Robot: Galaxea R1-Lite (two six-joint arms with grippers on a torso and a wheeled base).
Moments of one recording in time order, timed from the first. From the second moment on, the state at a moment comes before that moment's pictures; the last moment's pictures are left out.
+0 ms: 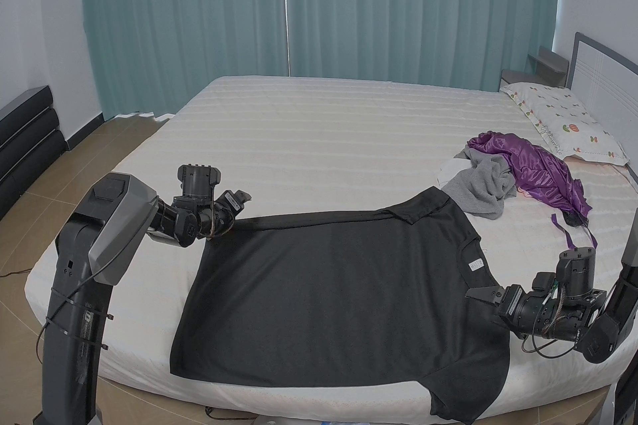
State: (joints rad) left arm -0.15 2.63 -1.72 -0.37 -0.03 -0.82; right arm 0.19 1.95 -0.11 -1.21 0.27 0.82
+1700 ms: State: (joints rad) left arm -0.12 2.67 -1.75 -0.62 0.06 -0.74; right arm 0.21 1.96 -0.11 -1.22 0.27 0.82
